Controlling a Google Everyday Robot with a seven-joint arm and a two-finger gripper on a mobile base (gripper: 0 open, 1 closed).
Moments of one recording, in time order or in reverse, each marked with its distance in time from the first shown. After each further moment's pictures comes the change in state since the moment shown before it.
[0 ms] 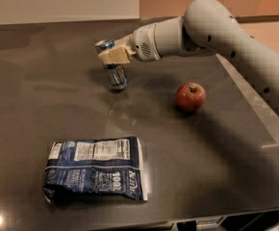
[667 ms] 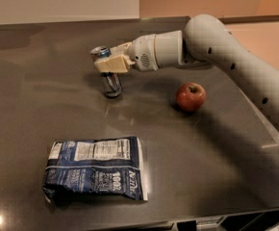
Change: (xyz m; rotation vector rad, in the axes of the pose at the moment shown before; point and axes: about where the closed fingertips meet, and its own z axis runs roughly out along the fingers) arm 0.012 0.019 0.006 -0.085 -0.085 -0.010
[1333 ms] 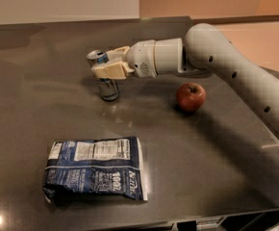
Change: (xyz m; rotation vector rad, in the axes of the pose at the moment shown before) arm 0.004 0.019 0.003 -0.034 -0.051 -0.084
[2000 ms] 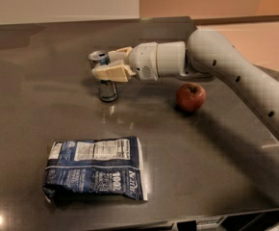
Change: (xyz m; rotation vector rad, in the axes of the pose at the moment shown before) arm -0.001 0.007 -0.004 -0.005 -0.029 -0.040
